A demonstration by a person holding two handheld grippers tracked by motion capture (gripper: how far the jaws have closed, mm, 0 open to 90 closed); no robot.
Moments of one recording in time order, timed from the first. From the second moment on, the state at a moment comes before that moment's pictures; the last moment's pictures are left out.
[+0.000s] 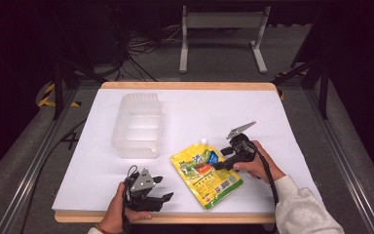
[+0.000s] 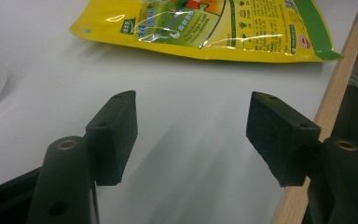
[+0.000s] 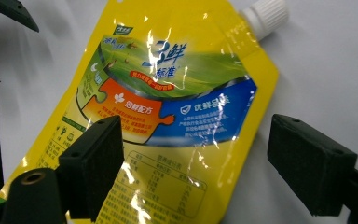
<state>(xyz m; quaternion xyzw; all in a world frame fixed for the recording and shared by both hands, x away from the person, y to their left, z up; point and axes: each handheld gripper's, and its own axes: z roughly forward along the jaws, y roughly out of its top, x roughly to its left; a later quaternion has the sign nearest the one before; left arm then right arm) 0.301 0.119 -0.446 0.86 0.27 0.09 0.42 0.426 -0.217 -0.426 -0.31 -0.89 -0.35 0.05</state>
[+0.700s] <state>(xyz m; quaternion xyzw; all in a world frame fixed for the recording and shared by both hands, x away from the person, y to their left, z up) 0.323 0.083 -0.454 0.88 0.26 0.08 0.39 0.442 -0.219 -0.436 -0.34 -0.86 -0.36 0.15</state>
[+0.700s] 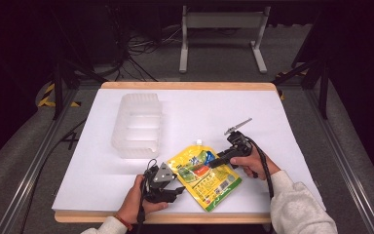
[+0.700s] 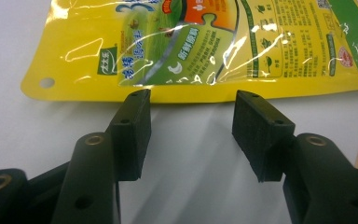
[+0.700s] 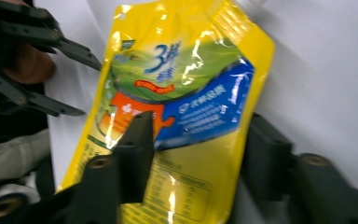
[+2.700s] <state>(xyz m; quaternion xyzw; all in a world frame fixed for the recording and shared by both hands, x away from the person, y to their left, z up) 0.328 0.117 -0.350 0.76 0.22 0.18 0.58 0.332 -0.211 -0.338 -0.18 -0.83 -0.52 -0.13</state>
